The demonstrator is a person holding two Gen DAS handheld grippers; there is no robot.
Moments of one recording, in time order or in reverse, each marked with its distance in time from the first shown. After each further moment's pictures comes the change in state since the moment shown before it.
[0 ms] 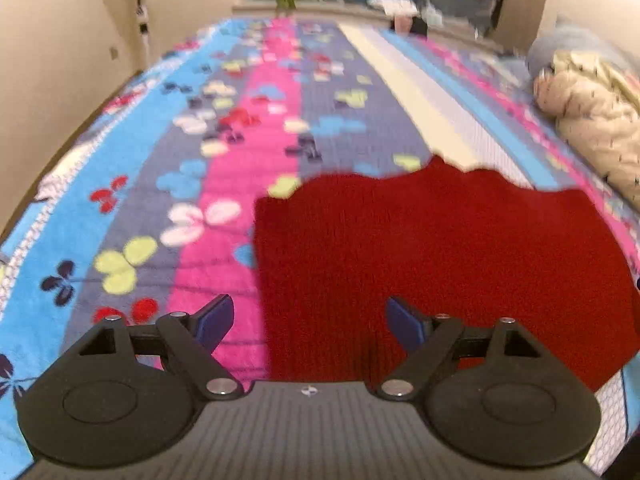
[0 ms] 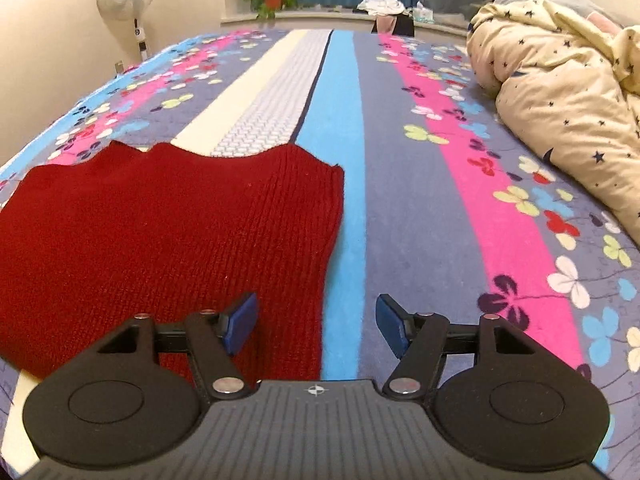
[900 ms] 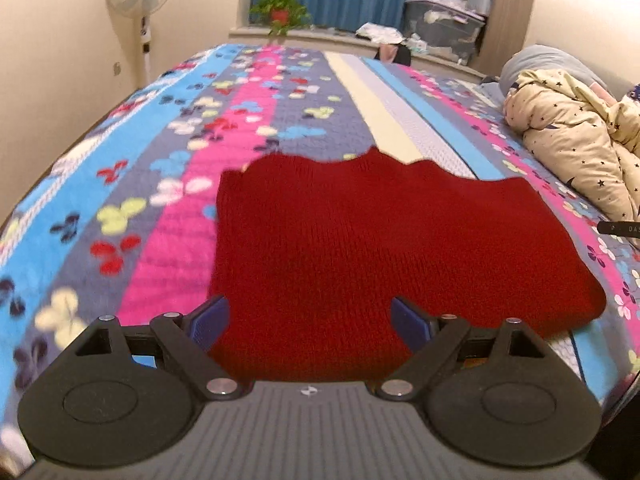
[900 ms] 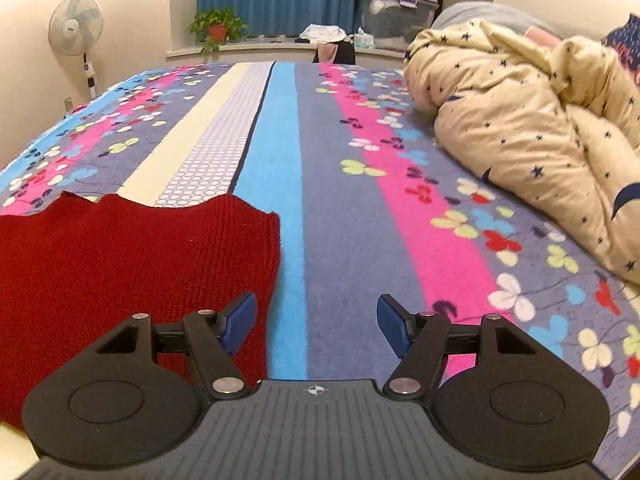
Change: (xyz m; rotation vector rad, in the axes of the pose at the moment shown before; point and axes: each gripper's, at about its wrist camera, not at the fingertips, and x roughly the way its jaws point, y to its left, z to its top) left arm -0.081 -0.053 -0.082 -0.055 -0.123 -0.028; right arm -0.020 -0.016 0.013 0.066 -0.113 -0.169
